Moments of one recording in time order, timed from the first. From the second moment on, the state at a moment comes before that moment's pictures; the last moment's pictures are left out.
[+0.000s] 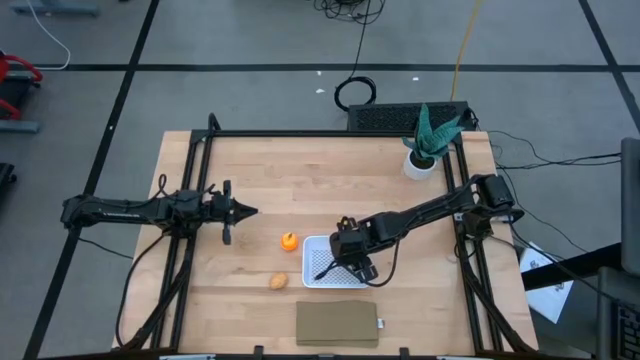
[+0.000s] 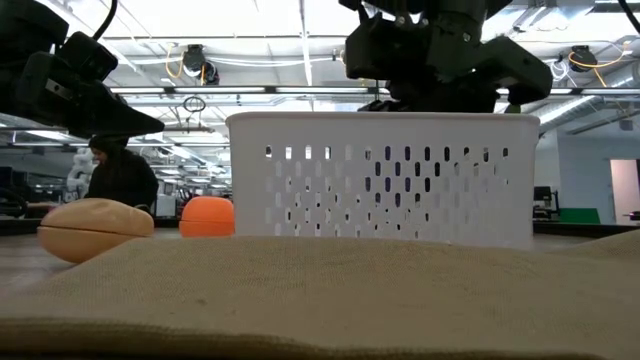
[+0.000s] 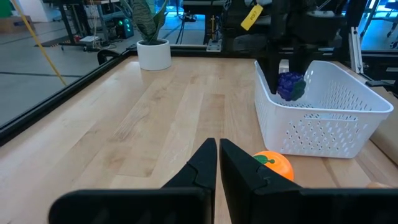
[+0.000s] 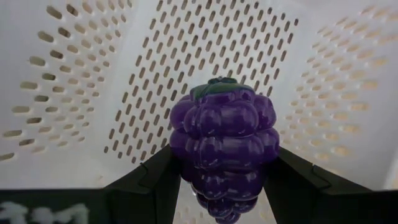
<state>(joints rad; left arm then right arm) 0.02 0.24 0.01 0.05 -0.06 -0.01 0.23 1.84 1.25 -0.65 -0.02 -0.13</state>
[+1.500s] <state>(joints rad) 0.02 0.24 0.01 0.05 -0.06 -0.01 0.22 1.90 1.25 -0.65 -0.03 -0.15</state>
